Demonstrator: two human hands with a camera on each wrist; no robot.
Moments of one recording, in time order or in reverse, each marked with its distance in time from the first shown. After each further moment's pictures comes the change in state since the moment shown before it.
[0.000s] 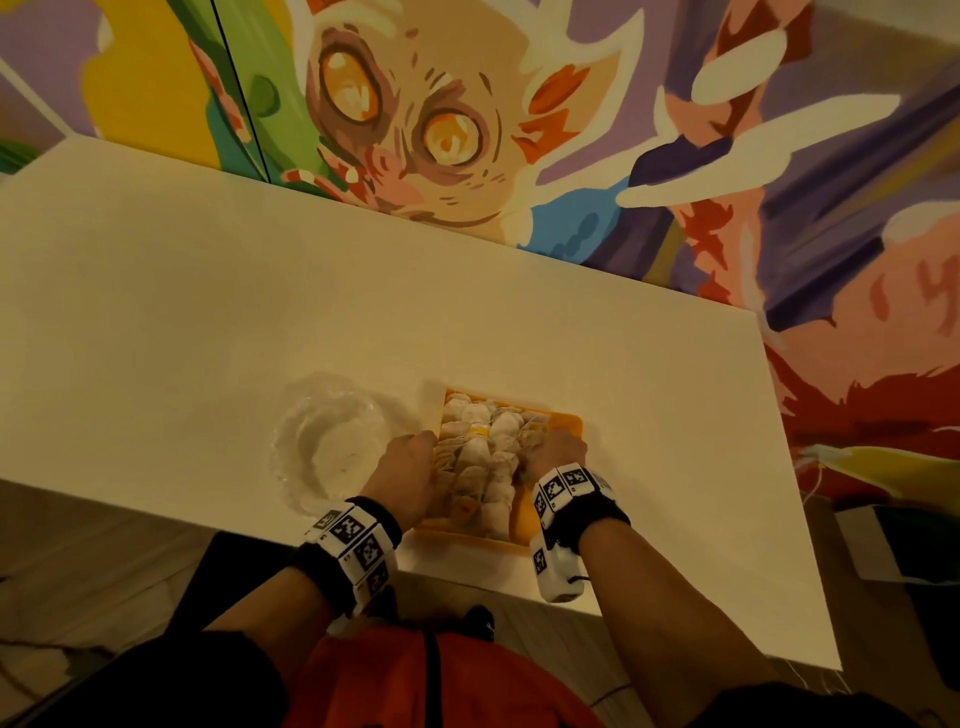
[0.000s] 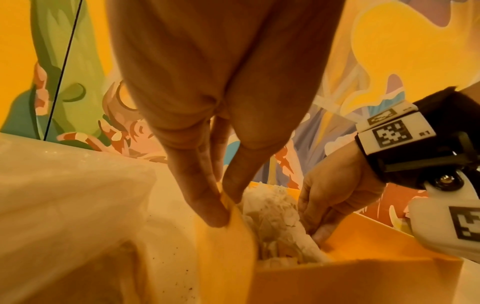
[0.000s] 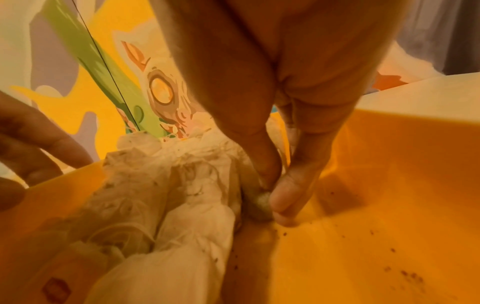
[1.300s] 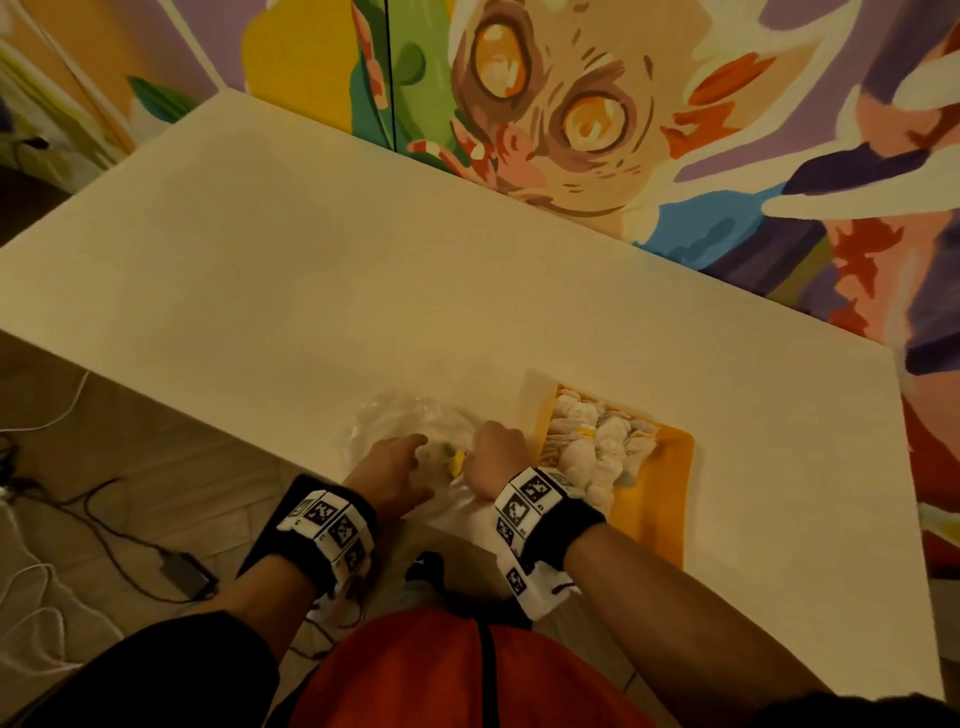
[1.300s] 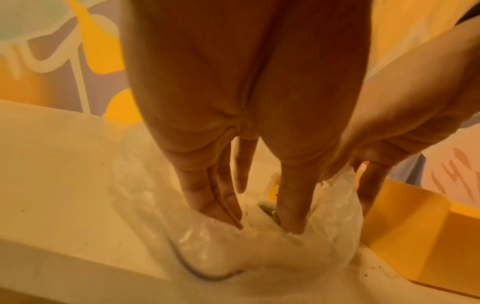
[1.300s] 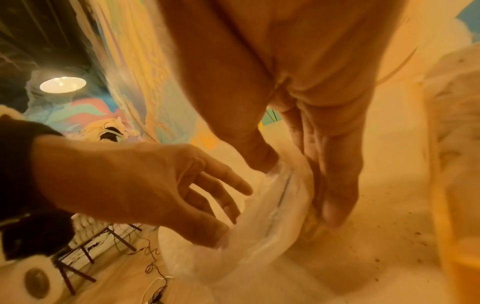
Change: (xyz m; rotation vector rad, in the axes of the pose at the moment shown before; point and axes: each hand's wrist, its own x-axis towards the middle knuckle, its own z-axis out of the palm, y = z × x) left_hand -0.039 -0.129 -0.044 -0.018 -0.109 -0.166; right_hand -0.108 -0.135 0.062 -0.232 -0.184 -0.486
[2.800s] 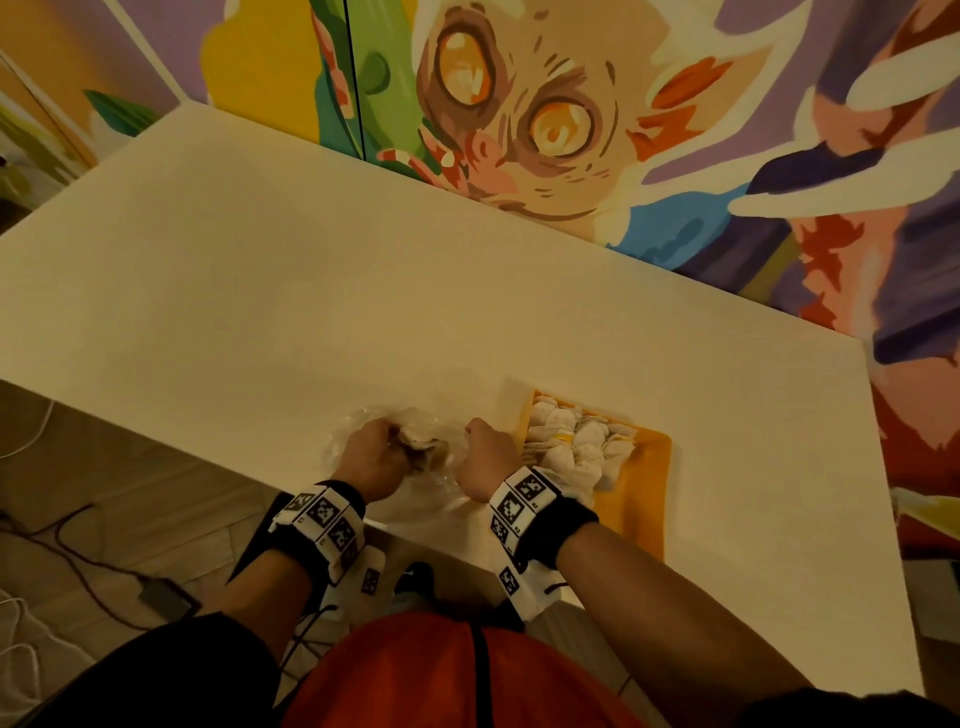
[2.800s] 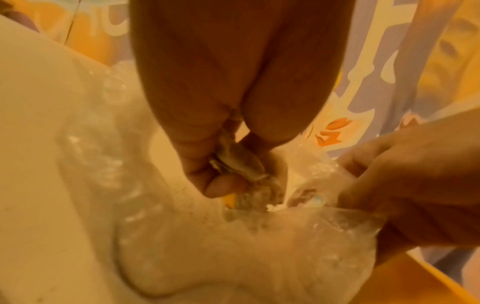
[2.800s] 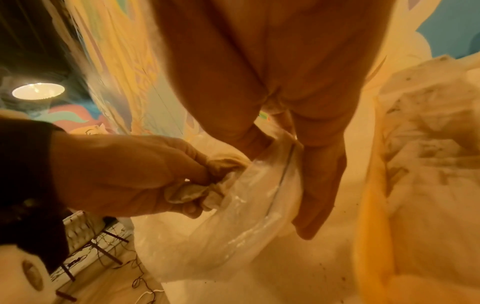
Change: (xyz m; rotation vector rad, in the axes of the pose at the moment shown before) left_hand 0.030 0.016 -0.012 -0.351 0.180 -0.192; right_hand 0.014 0.021 -0.006 0.157 0.017 -0.040
